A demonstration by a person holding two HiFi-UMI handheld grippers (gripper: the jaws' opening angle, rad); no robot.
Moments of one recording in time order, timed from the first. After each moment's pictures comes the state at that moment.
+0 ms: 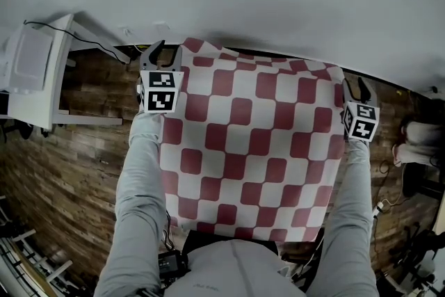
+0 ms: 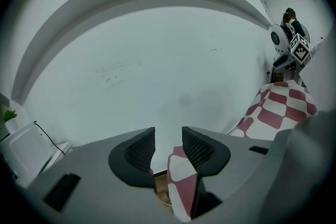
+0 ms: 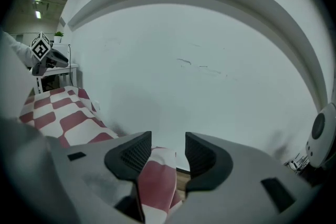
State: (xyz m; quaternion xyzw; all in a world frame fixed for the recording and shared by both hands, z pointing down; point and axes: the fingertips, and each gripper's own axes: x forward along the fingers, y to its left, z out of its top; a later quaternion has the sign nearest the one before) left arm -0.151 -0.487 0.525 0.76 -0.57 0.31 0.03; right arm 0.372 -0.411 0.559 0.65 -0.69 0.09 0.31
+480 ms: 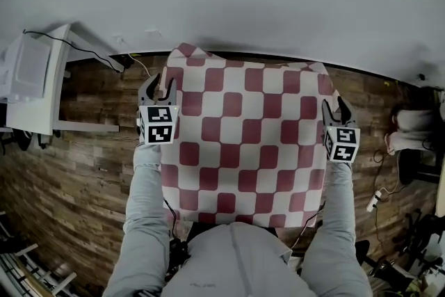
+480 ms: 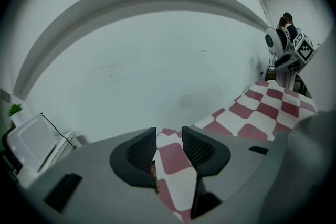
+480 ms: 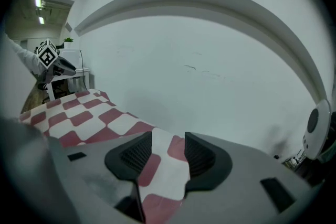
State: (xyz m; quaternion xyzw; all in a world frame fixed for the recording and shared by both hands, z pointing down) left arm -0.151 -0.392 0.525 0.77 -0.56 0.32 0.06; right arm 0.331 -0.303 0.538 0.63 -0.71 0.10 0.30
